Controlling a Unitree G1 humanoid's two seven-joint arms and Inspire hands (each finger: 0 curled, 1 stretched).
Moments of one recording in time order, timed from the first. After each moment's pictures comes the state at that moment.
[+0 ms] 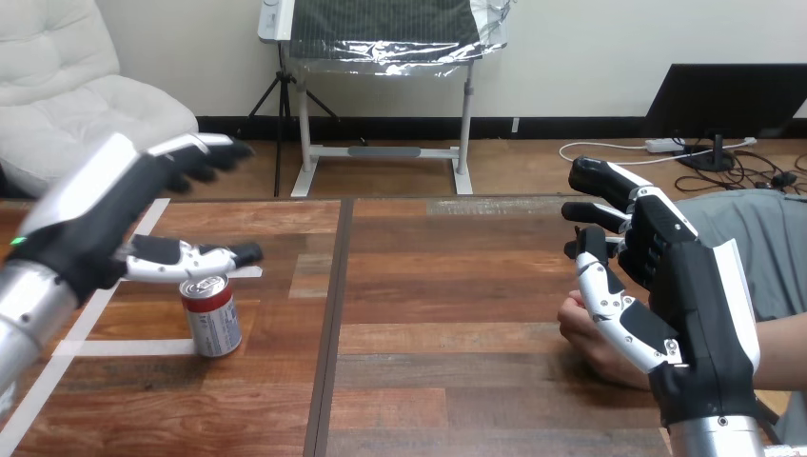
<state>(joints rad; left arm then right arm) -0.11 0.67 0.16 0.00 0.27 -0.24 -0.37 0.32 -0.08 0.02 -0.41 -0.13 -0.23 -0.02</state>
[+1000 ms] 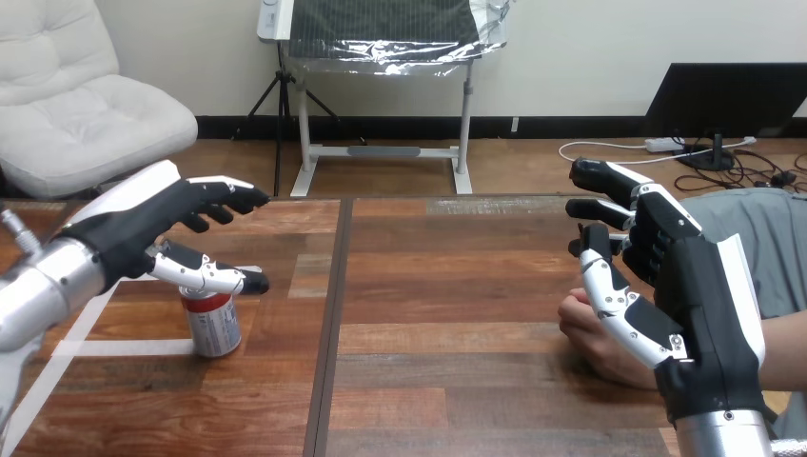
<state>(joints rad) -0.37 0.71 -0.01 0.38 0.34 -0.24 -0.50 0.31 -0.09 0.00 -0.41 -0.12 -0.22 0.01</state>
